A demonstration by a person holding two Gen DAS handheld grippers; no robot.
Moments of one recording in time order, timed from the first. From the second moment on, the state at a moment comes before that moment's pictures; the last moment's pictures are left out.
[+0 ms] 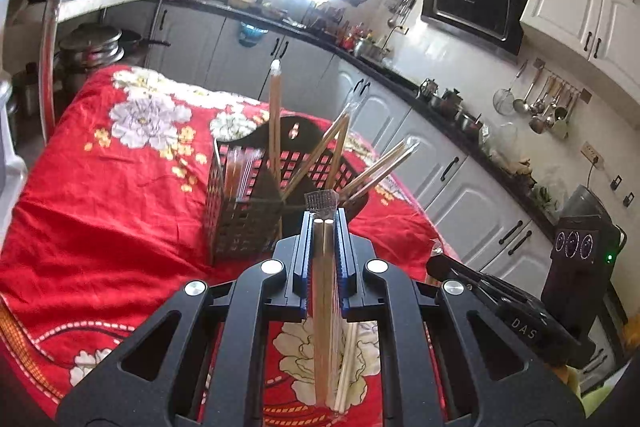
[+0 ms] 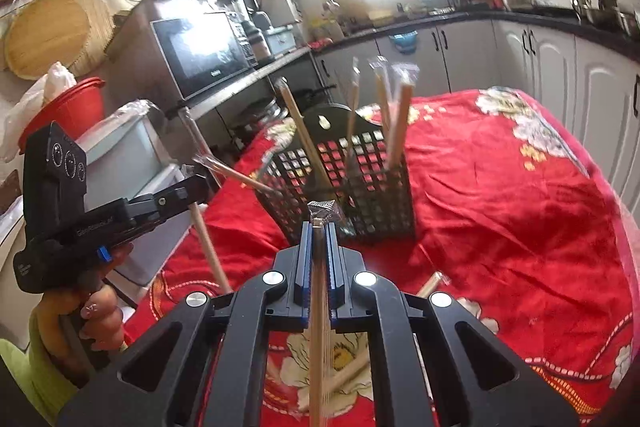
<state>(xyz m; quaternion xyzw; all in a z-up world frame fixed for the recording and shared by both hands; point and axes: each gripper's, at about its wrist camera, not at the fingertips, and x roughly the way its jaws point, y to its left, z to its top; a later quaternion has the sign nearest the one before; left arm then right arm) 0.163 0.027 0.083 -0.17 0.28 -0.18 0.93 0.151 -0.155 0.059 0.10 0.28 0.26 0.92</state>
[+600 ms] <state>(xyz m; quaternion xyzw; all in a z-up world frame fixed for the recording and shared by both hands) 0.167 0.024 0.153 -0.13 0.21 -0.18 0.95 0.155 -0.143 0.124 0.08 0.18 0.27 0.94</state>
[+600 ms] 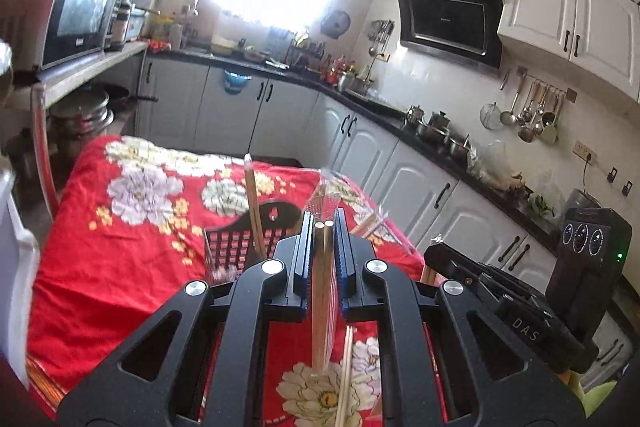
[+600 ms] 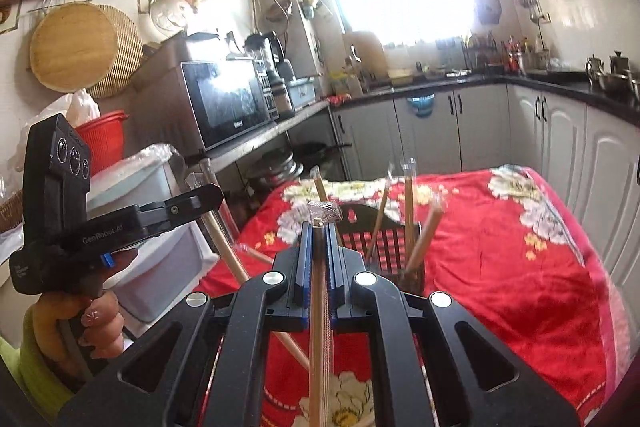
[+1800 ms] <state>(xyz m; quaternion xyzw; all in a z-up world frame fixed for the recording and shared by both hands) 0.234 0.054 0.210 -0.12 0.15 -0.12 0.97 0.212 -0.111 0.201 0.04 0.05 0.27 0.96</state>
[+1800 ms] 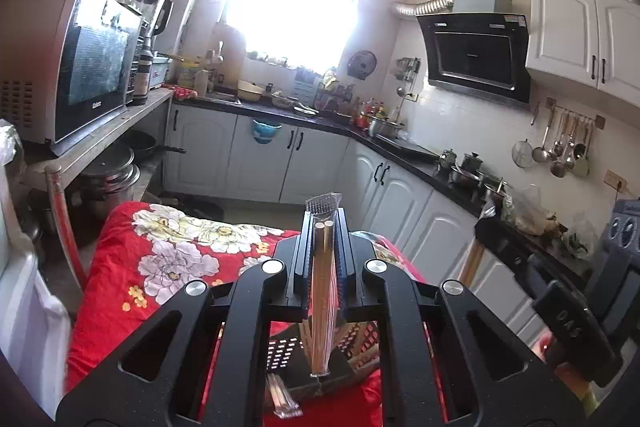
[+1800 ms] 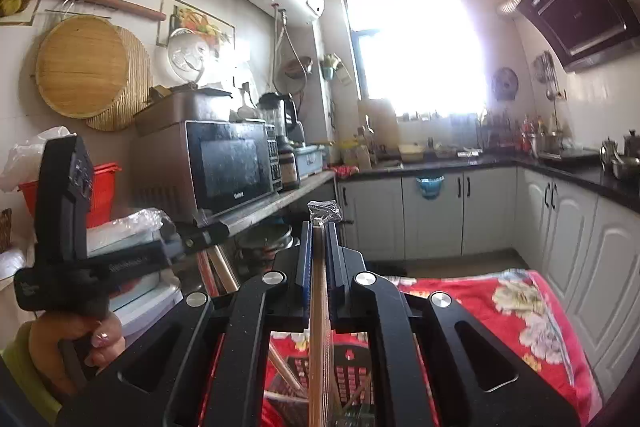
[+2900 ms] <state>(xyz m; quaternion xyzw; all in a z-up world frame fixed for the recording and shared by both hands) 0.275 0.057 0.140 -0.12 0.19 -0.08 0.97 0.251 -0.080 0.123 -0.02 -0.02 0.25 0.97</state>
